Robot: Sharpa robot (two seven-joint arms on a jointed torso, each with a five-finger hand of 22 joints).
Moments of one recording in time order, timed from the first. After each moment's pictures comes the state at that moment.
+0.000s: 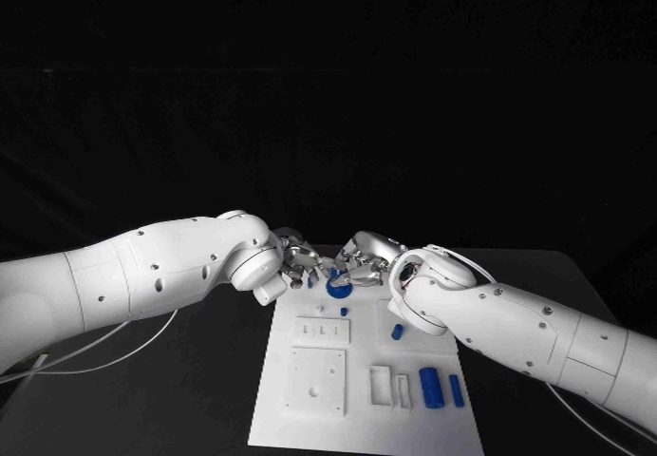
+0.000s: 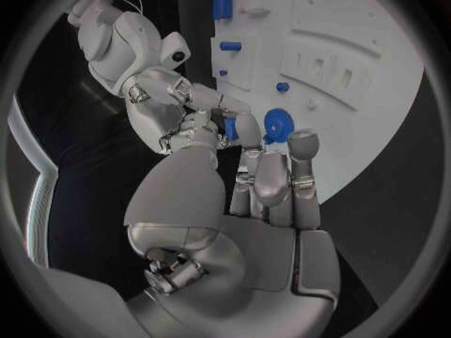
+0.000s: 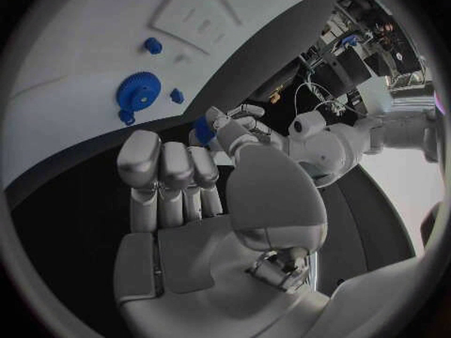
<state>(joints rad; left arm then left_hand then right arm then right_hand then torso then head) 1.47 -0.59 -0.20 1.30 -0.53 -0.12 -0.49 1.15 -0.06 -0.04 0.12 0.23 1.17 0.02 0.07 0.69 1.44 -0.06 0.54 0.56 1.43 -0.12 1.28 0.97 0.08 1.21 -0.14 0.99 1.07 1.13 -0.48 0.13 1.28 -1.40 -0.24 -0.19 1.24 -0.05 0.33 -0.18 0.22 1.19 0.07 0.06 0.11 1.38 -0.02 1.07 1.30 1.45 -0.09 1.05 1.17 0.07 1.47 -0.12 0.91 1.31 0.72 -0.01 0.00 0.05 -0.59</state>
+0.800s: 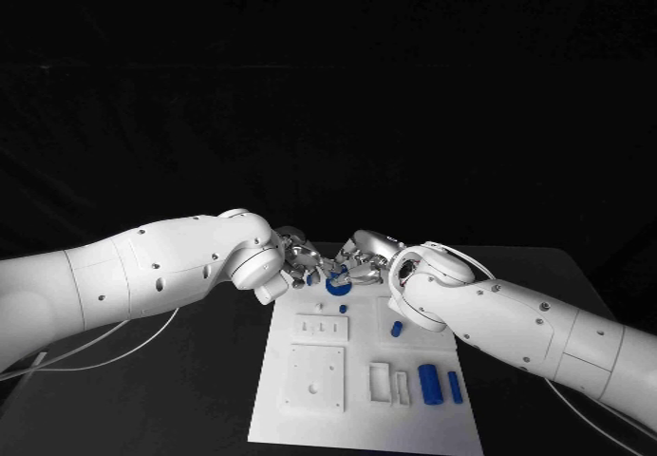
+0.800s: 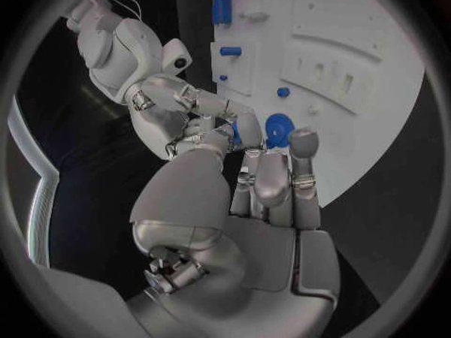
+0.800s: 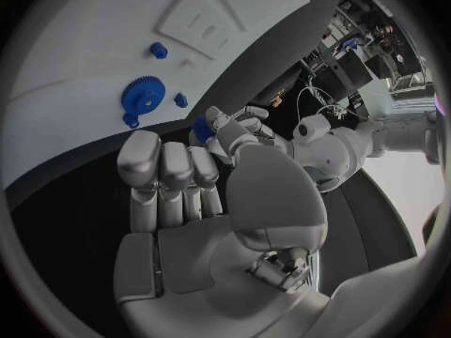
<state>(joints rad) 1.47 -0.59 -0.20 1.31 -0.54 -0.11 -0.49 1.21 0.04 0.14 0.04 0.37 1.15 0.02 0.06 0.67 1.44 -0.08 0.52 0.55 1.43 -0.12 1.28 0.98 0.07 1.22 -0.14 0.92 1.14 1.13 -0.47 0.13 1.27 -1.41 -0.22 -0.20 1.24 -0.05 0.32 -0.17 0.22 1.20 0.06 0.06 0.12 1.38 -0.02 1.07 1.30 1.45 -0.09 1.05 1.17 0.07 1.47 -0.12 0.91 1.31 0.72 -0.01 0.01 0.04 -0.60</state>
